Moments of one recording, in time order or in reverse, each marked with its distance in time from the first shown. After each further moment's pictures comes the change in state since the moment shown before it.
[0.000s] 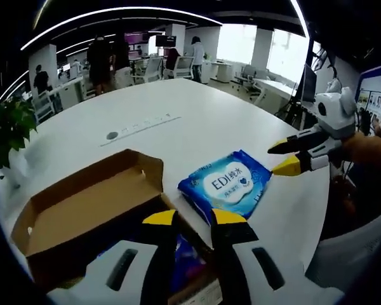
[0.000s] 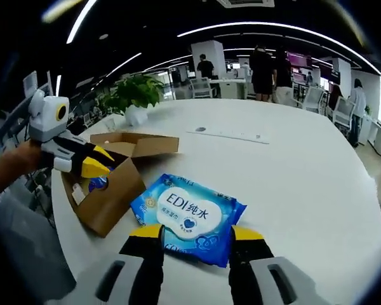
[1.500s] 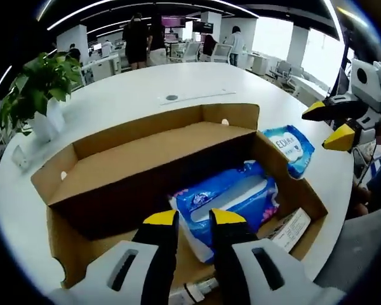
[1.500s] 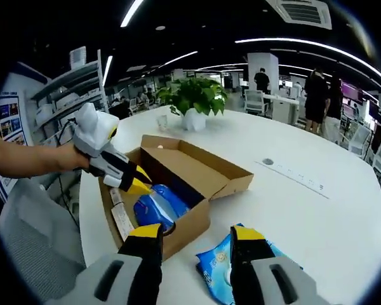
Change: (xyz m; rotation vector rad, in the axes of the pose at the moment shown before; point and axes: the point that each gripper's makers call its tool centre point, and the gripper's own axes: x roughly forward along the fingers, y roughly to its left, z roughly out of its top) left arm -0.038 0.102 -0.078 -0.140 0.089 0.190; right arm 0.044 0.125 0.067 -0.263 -0.027 0.252
